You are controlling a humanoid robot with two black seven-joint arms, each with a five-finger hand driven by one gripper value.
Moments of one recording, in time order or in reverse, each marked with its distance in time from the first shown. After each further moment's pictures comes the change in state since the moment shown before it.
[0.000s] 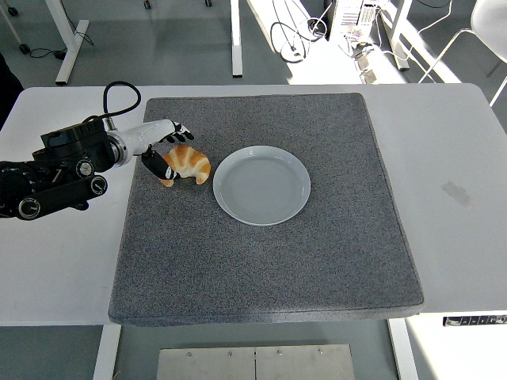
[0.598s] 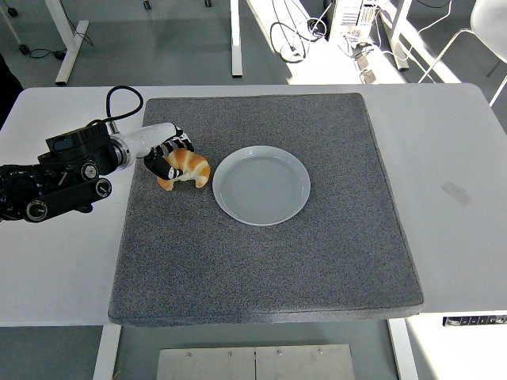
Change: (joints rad) left arm 0.015 -0.017 0.000 0.023 0.000 -0.002 -0.006; right arm 0.000 0.000 0.000 0.000 0.000 0.000 0.000
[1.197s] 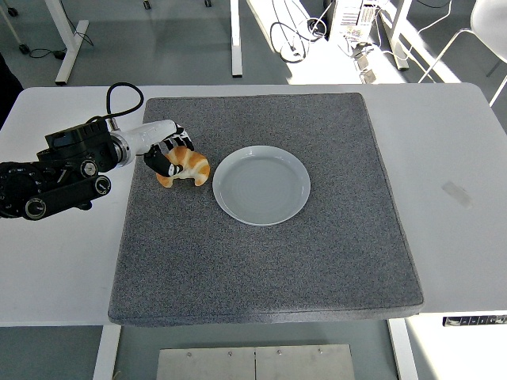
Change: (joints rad) left arm -0.014 0.009 -0.012 -0.002 0.005 -0.006 0.000; right arm 0.000 0.000 0.000 0.000 0.000 0.000 0.000
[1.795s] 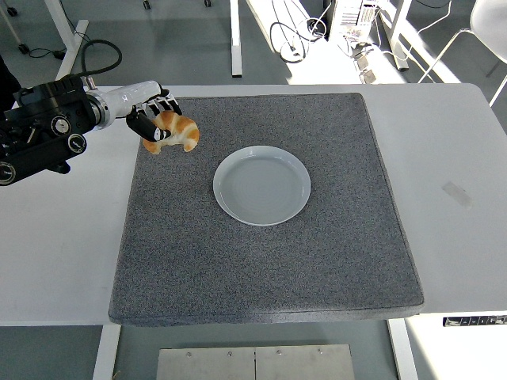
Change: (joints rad) left arm -0.100 0.073 -0.070 -0.006 -0.021 -0.100 0.002; right arm 0.000 0.000 0.000 0.000 0.000 0.000 0.000
